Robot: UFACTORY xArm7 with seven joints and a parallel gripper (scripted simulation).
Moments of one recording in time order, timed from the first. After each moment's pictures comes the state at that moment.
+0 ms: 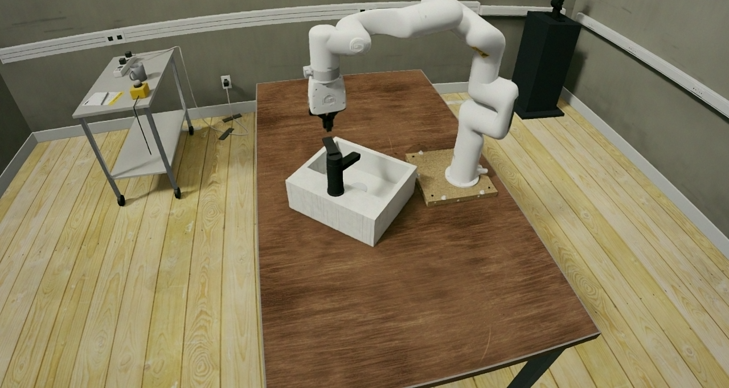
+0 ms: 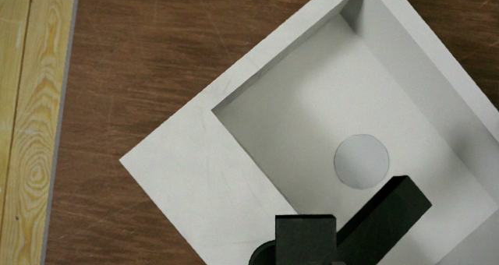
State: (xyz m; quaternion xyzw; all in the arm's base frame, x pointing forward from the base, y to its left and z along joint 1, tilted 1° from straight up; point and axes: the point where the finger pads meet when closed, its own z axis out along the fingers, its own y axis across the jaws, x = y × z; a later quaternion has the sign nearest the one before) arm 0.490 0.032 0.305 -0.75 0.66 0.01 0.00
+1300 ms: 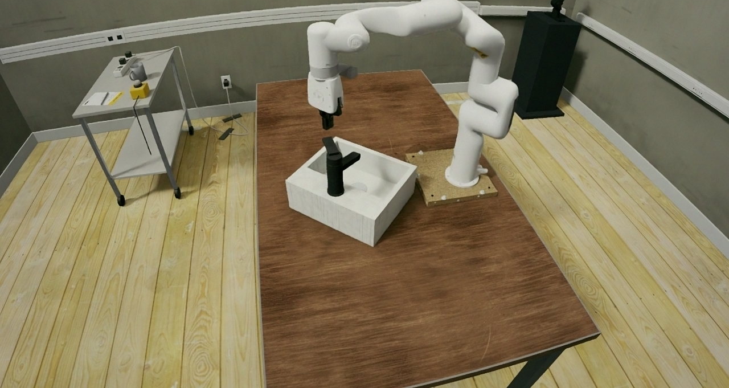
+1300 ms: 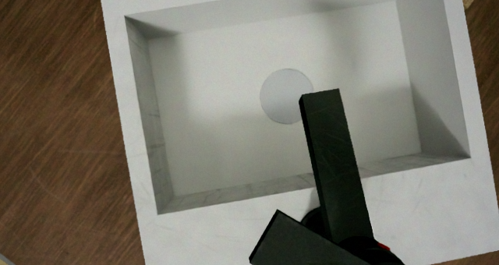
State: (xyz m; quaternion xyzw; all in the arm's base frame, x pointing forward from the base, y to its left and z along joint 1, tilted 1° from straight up) arm 0.489 0.032 0.311 -0.32 0.95 0.02 -0.01
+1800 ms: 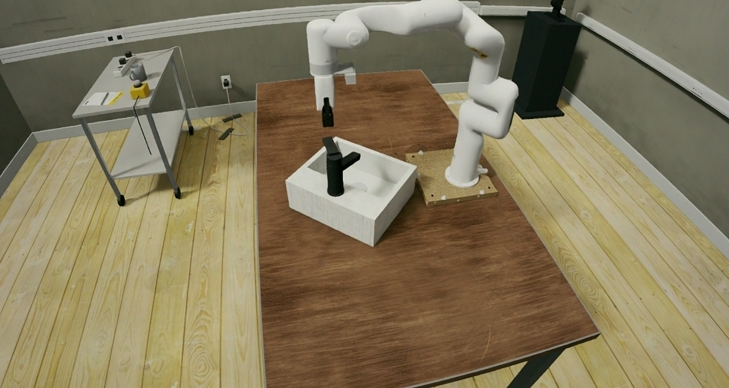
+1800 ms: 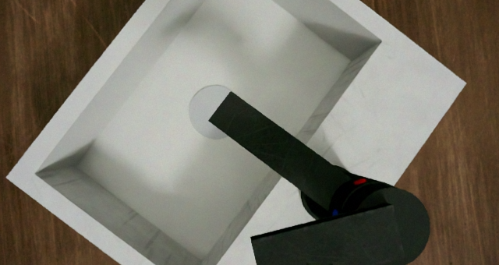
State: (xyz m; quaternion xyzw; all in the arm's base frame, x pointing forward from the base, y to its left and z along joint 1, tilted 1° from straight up) arm 0.489 0.032 0.319 0.05 1.00 0.02 -0.02
